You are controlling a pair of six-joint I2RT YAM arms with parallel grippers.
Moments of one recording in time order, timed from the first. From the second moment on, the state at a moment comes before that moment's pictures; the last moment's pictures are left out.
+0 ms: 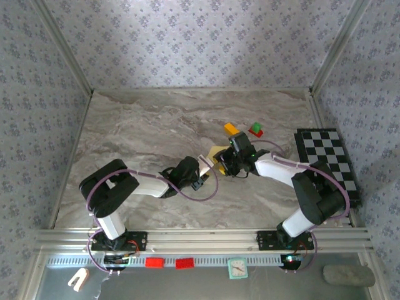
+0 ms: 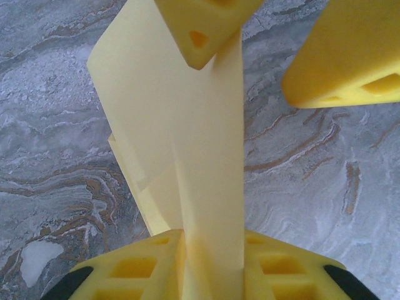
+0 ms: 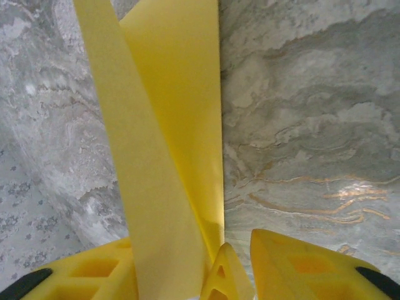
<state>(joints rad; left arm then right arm) -0.92 1.72 0.66 0.39 -0.10 0.08 0.55 1.55 0.79 -0.15 -0.29 1.44</state>
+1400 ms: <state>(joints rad) -0.80 1.72 0.63 0.44 0.22 -0.12 0.50 1.41 0.80 -0.29 -0.18 1.30</state>
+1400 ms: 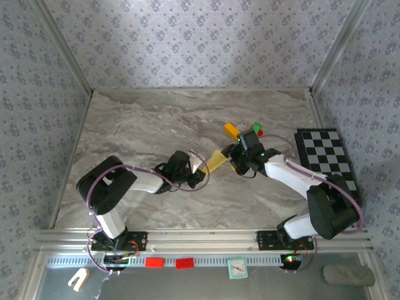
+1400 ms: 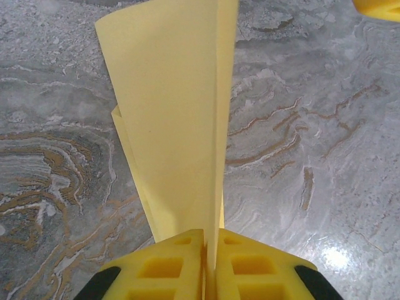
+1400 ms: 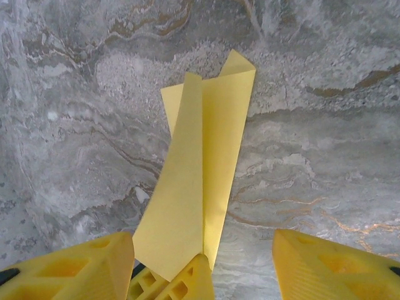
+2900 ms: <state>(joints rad) -0.95 1.72 0.67 0.36 -0.14 0.26 0.53 1.65 0.90 -0.29 -0.30 1.38</state>
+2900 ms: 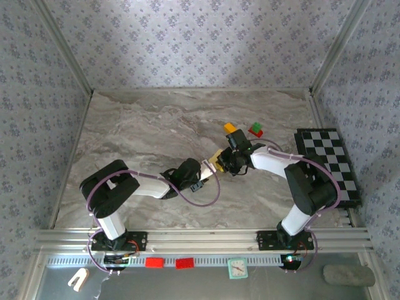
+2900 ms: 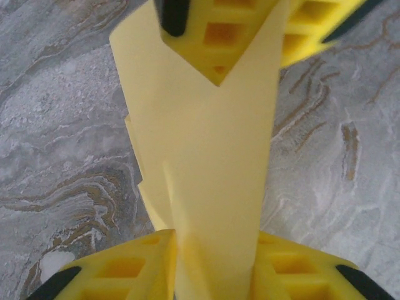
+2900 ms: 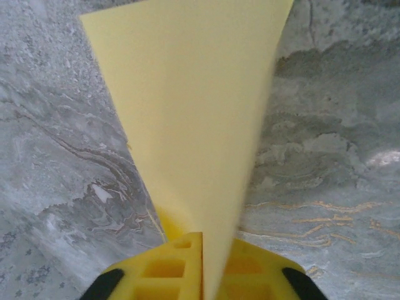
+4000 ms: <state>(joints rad) -0.95 1.70 0.67 0.34 -0.09 0.16 0.54 1.64 0.89 -0.26 -0.31 1.38</state>
